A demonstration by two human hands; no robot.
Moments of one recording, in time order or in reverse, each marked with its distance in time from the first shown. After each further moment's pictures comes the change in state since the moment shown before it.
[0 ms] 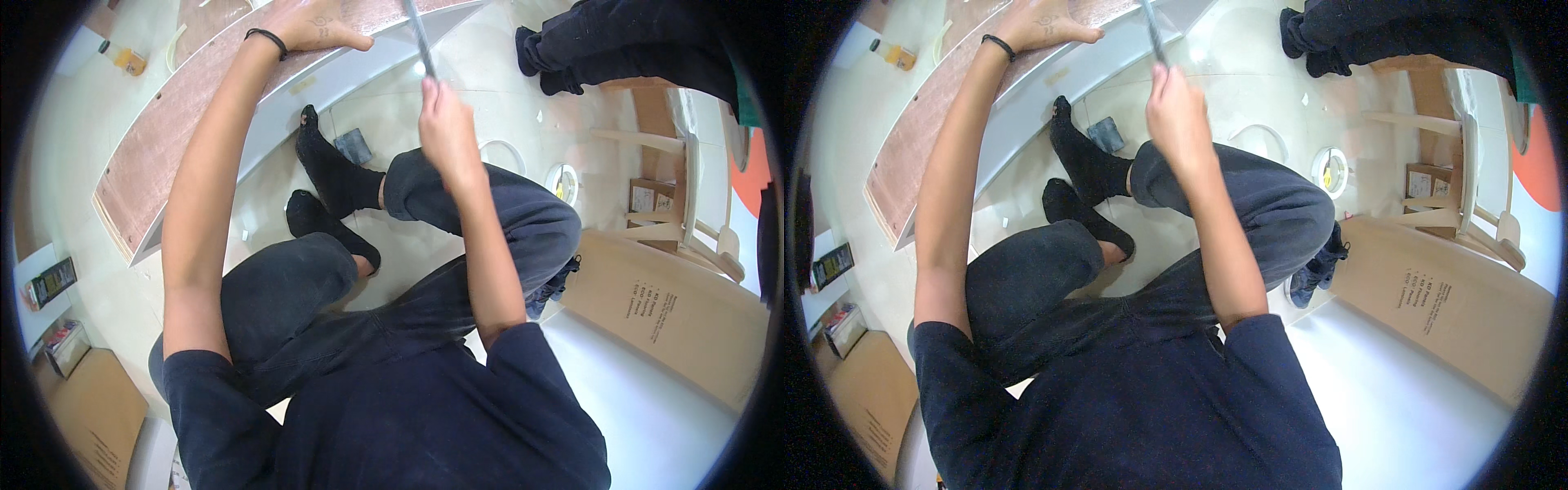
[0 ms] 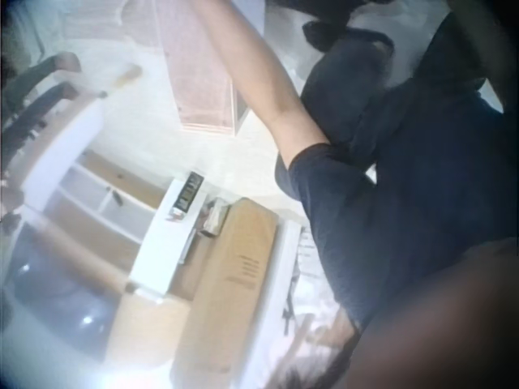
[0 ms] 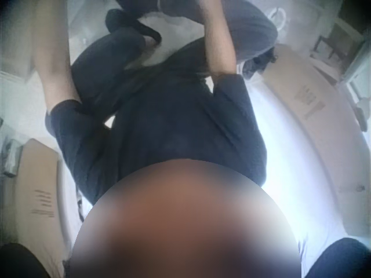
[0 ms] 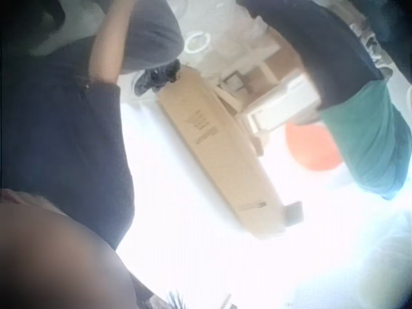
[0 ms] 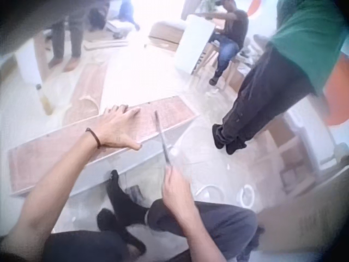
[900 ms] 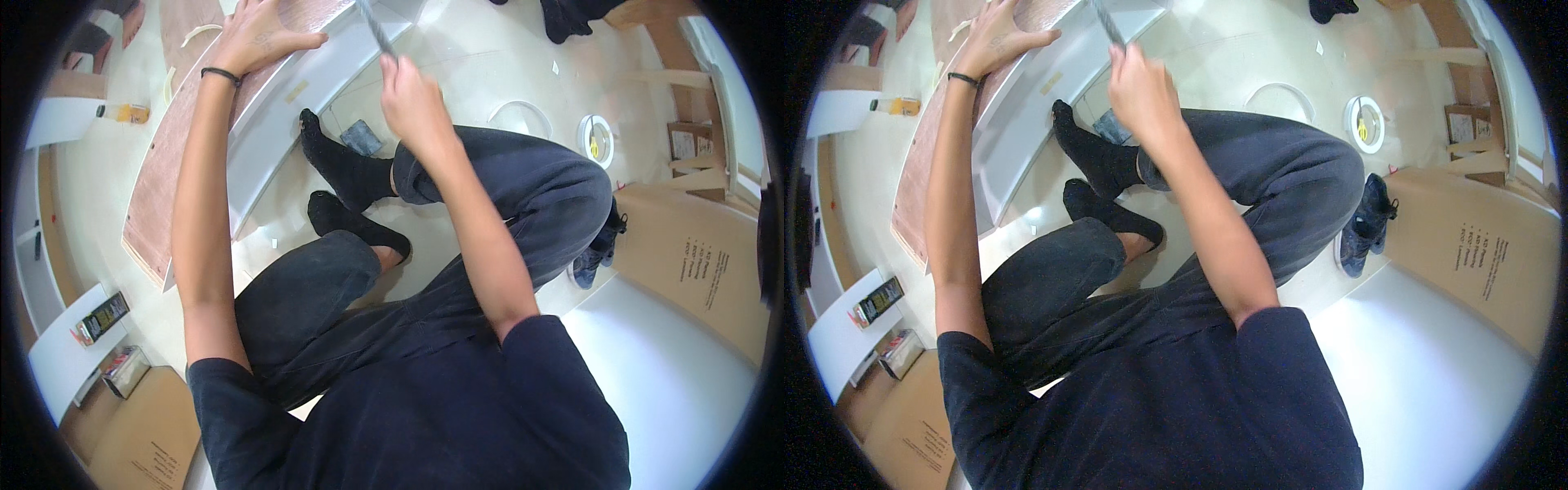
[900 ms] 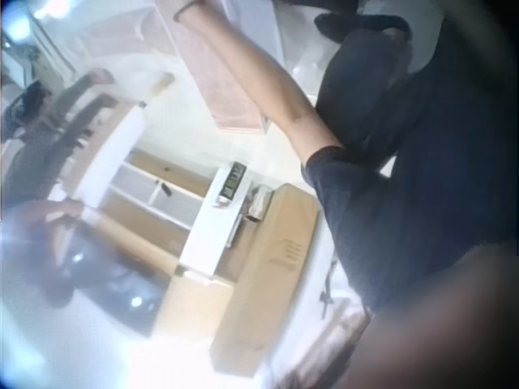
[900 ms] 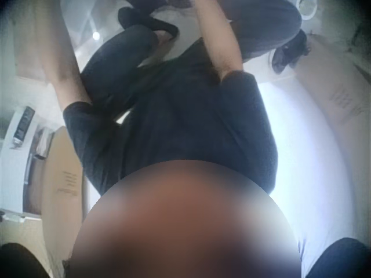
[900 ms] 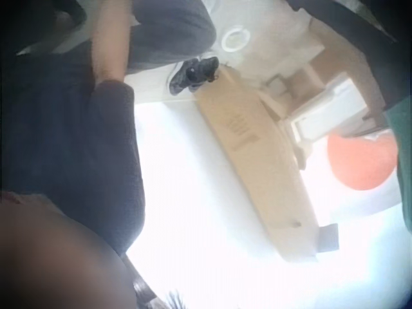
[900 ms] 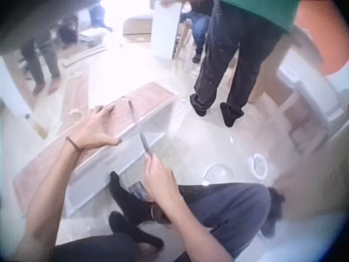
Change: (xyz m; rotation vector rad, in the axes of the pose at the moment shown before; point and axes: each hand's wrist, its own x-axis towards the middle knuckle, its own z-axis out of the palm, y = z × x) left_hand 0.006 0.015 -0.008 -0.087 0.000 0.014; right_hand 0.004 0.008 0.015 0.181 0.036 0.050
